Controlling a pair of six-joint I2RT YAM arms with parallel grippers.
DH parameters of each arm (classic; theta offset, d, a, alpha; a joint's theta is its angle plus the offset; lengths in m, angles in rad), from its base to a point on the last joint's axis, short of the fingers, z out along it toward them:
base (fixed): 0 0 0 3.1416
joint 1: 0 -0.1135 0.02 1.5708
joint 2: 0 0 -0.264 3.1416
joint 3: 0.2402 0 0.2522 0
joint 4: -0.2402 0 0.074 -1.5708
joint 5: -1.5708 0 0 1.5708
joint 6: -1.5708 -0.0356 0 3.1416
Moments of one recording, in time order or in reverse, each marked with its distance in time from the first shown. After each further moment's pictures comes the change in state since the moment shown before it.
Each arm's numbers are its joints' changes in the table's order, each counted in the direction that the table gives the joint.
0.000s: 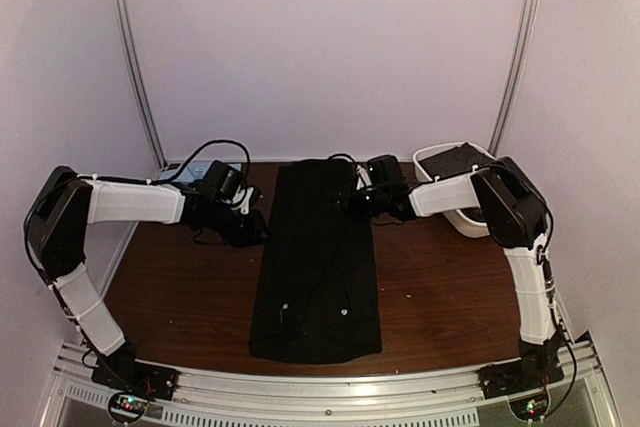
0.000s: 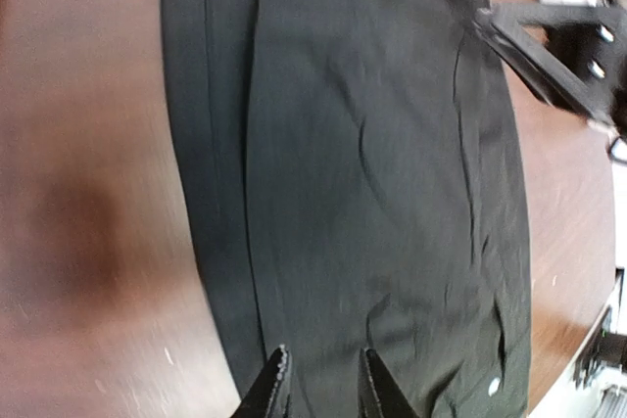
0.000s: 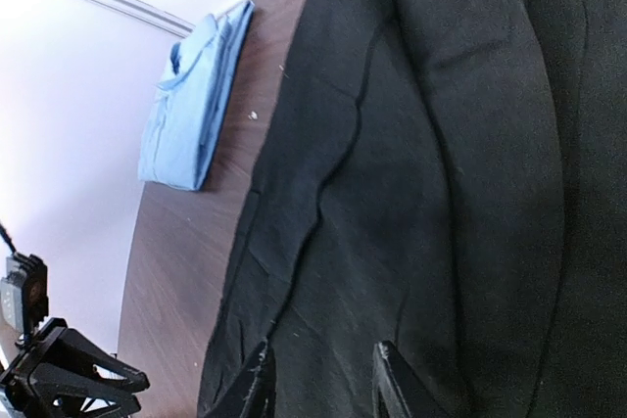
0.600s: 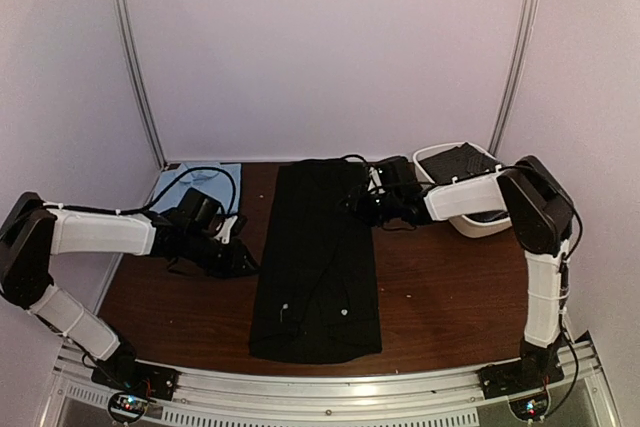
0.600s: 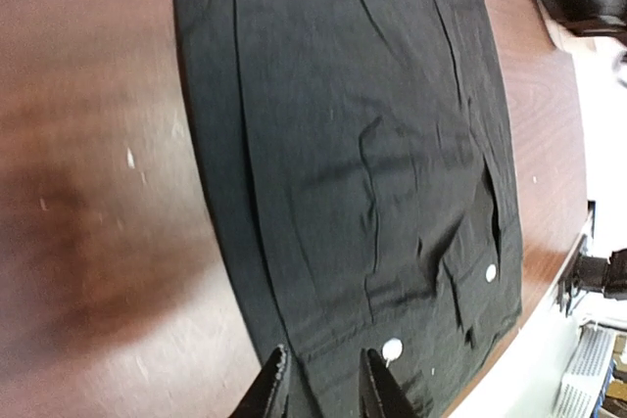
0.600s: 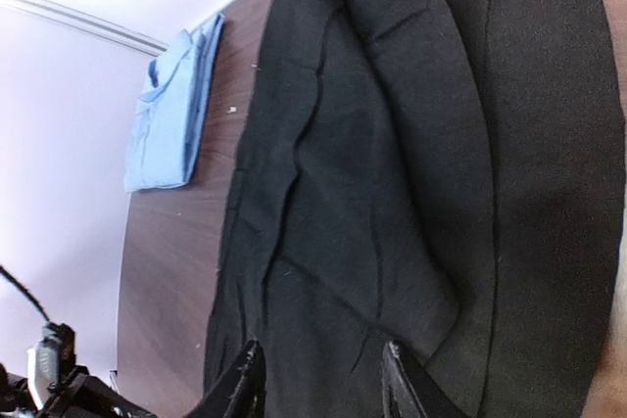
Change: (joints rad) left arm 0.016 -0.249 -0.332 0.051 -0.144 0.027; right arm -0.030 -0.137 -0.195 -0.009 -0.114 -0.087
